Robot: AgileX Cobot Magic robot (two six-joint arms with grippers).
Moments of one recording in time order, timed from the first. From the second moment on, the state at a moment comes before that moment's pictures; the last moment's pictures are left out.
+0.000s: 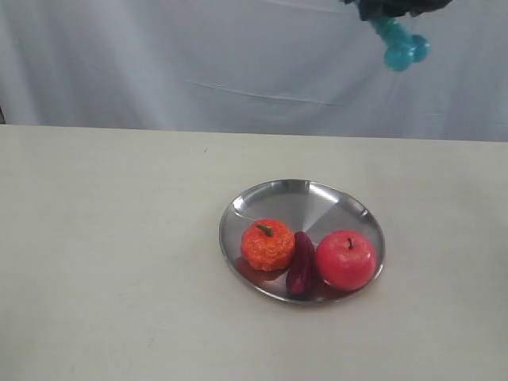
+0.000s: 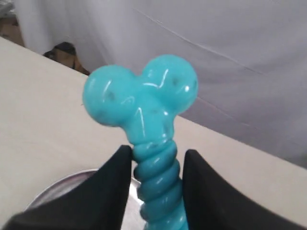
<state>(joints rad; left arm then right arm) 0.07 0.00 0.00 -0.02 0.35 0.02 -0.15 1.68 -1.72 0.05 0.74 -0.15</state>
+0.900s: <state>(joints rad) 0.07 0.00 0.00 -0.02 0.35 0.02 -0.42 1.95 -1.29 0.00 0.70 0.08</state>
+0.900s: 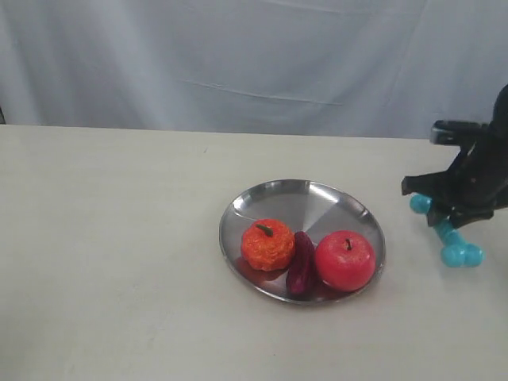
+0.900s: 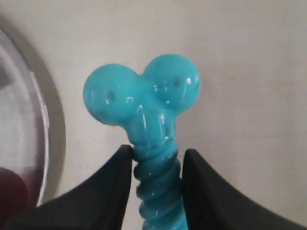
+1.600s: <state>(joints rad) 0.07 0.00 0.00 -0.02 0.35 0.02 -0.36 2.00 -1.29 -0.01 0.60 0.02</state>
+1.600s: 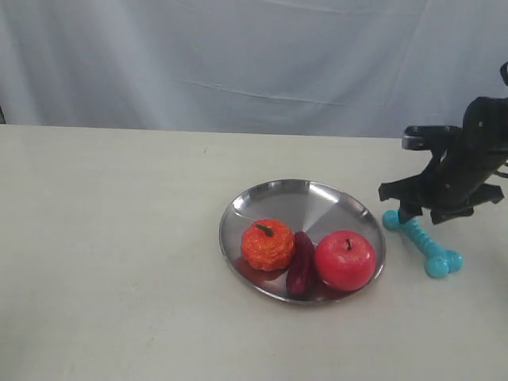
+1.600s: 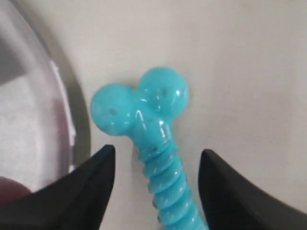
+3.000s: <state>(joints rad) 0.07 0.00 0.00 -0.02 0.35 0.02 -0.36 0.08 -0.32 0.06 0.17 0.02</state>
